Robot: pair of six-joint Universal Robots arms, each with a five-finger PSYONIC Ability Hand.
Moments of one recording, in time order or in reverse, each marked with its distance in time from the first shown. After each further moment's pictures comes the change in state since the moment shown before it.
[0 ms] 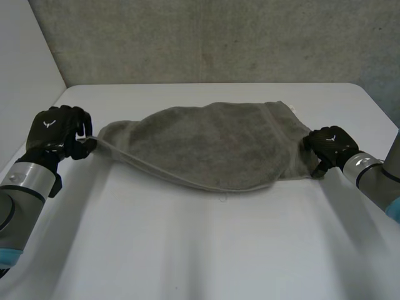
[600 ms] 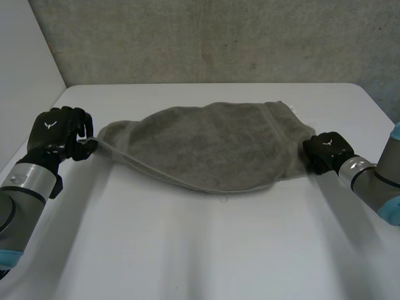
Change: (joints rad) left arm -0.003 0.000 -0.005 0.000 0.001 0.001; right arm 0.012 0.055 -0.031 -0.004 0.022 0.023; left_hand 0.000 0.000 0.000 0.000 0.000; right_hand 0.736 0.745 0.722 0.724 0.647
